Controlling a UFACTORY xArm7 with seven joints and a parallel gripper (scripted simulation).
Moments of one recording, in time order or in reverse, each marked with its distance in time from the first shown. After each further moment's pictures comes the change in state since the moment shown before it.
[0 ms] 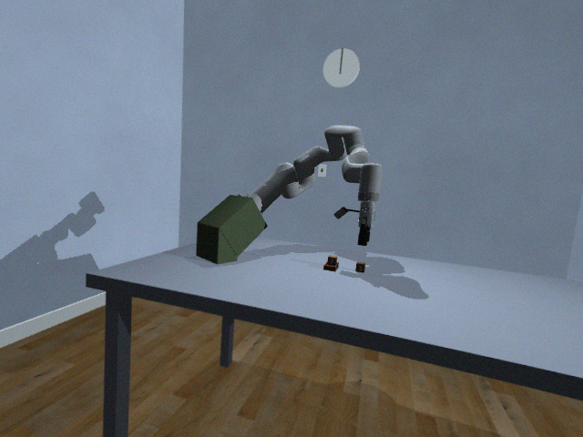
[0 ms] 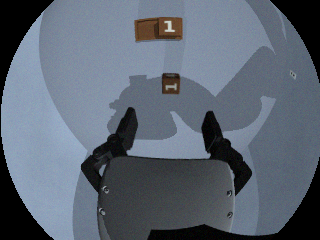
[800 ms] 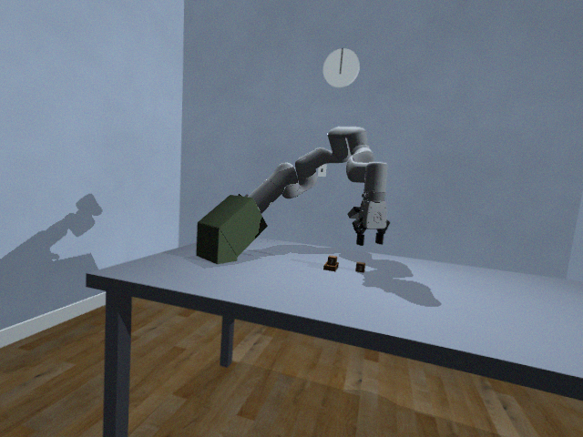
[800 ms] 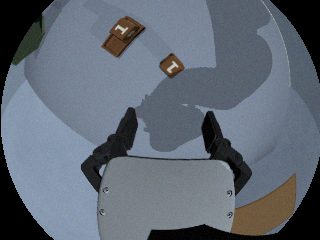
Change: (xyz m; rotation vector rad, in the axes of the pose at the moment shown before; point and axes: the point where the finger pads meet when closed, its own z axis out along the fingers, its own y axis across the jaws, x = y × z) arm -0.024 -0.026 -0.003 -0.013 -0.013 0.738
